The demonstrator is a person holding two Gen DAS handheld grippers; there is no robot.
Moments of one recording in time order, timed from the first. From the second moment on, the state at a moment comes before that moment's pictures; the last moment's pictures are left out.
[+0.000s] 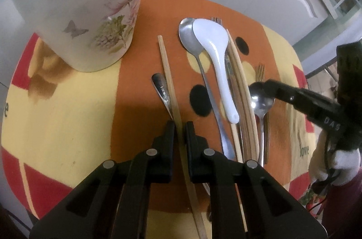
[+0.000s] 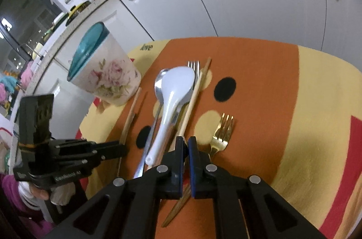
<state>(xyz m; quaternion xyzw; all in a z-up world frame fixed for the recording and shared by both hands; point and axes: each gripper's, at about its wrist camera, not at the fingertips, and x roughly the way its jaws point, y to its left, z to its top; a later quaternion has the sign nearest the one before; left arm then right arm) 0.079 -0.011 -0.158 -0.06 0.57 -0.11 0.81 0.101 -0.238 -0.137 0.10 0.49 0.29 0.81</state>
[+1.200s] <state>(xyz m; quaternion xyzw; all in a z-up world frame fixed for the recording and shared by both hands) 0.078 0.015 -0.108 -0.11 0.50 -0.13 0.85 0.080 -0.237 -0.095 0.08 0.45 0.29 0.84</state>
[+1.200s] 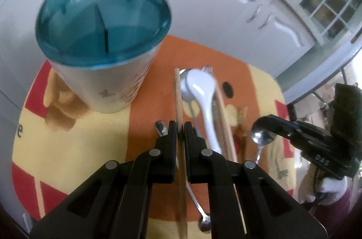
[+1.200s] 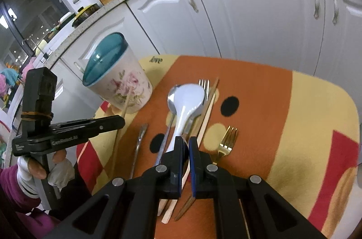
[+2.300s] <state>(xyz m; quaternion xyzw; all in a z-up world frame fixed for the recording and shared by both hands) 0.056 0.086 0.089 -0.13 0.30 -0.15 0.93 0.089 -0.179 0.074 0.02 0.27 0.27 0.92</state>
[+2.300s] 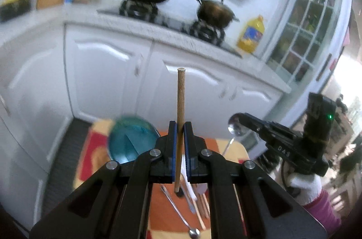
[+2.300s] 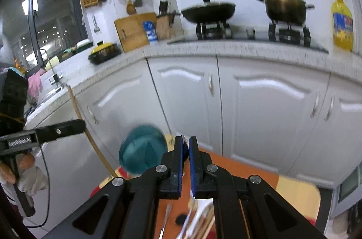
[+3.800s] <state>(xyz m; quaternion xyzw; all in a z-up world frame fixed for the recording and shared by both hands) 0.096 0.106 0.003 -0.11 0.35 -0.02 0.93 0.138 -0.094 0.013 -0.02 0.33 0.26 0.91</state>
